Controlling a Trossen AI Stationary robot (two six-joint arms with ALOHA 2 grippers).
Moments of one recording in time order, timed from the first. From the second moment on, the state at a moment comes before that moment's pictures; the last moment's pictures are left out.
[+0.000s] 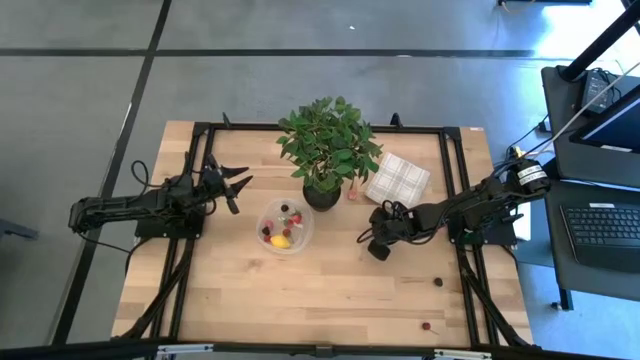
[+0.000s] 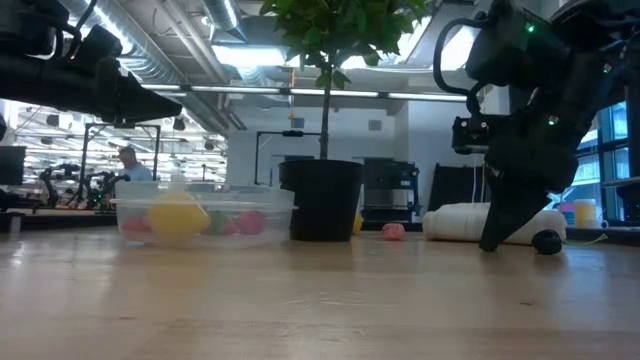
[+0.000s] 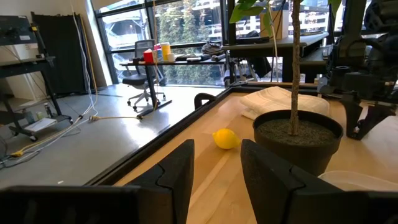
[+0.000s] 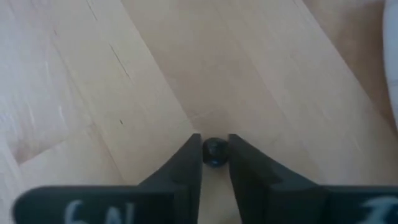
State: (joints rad) left arm 0.17 0.08 0.01 0.06 -0.38 0.08; right arm 0.25 1.54 0.62 -0.26 0.29 0.73
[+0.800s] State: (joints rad) left arm 0.17 0.08 0.01 0.06 -0.38 0.08; right arm 0.25 1.54 0.76 -0.11 0.28 0.58
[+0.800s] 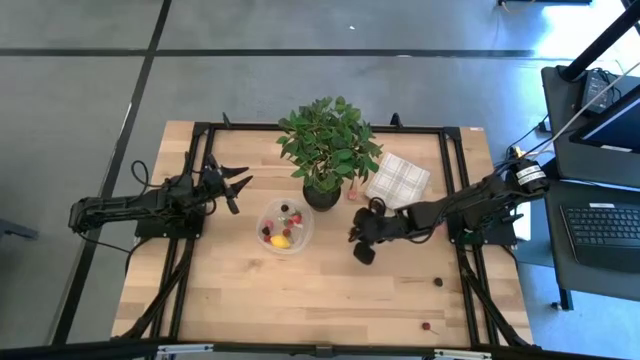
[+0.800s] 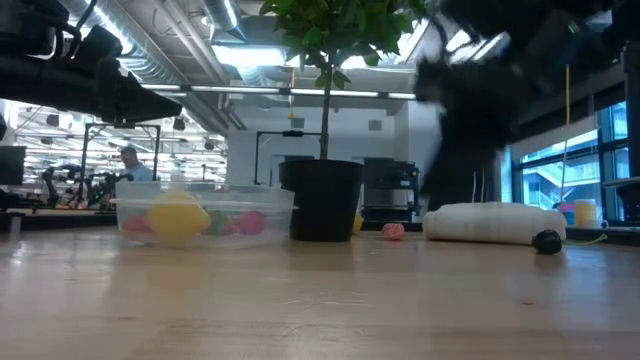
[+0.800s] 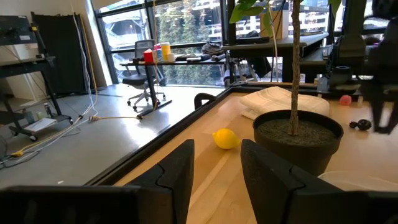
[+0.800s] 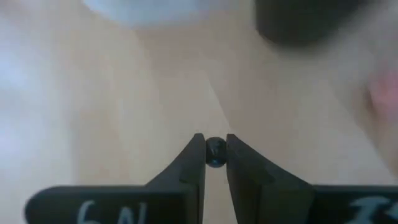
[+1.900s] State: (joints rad) left arm 0.17 0.08 0.01 0.06 -0.38 0.08; right arm 0.13 2.01 1.28 0.21 0.10 0.07
